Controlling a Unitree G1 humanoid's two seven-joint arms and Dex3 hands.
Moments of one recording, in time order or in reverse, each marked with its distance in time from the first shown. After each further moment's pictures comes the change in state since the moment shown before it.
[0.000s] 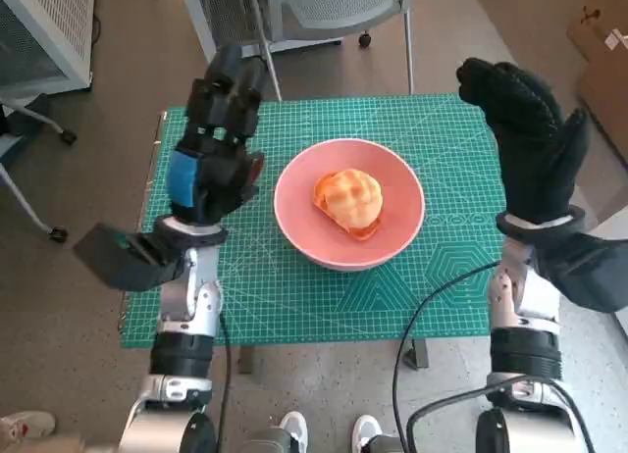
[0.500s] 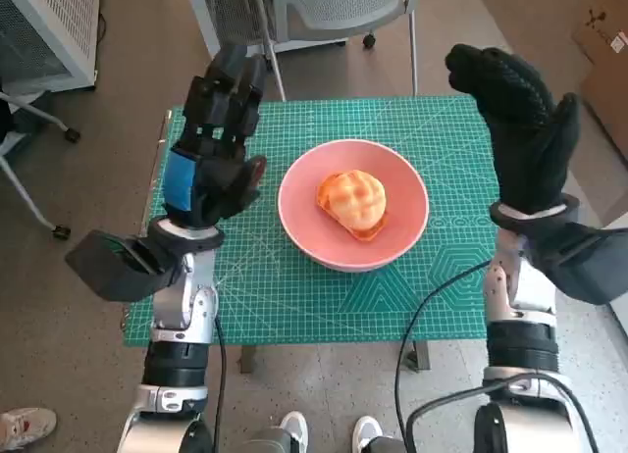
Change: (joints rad) left arm 0.022 0.008 -0.024 -0.061 0.020 0.039 0.028; right arm -0.027 0.004 0.029 -0.006 -0.006 0.008 -0.018
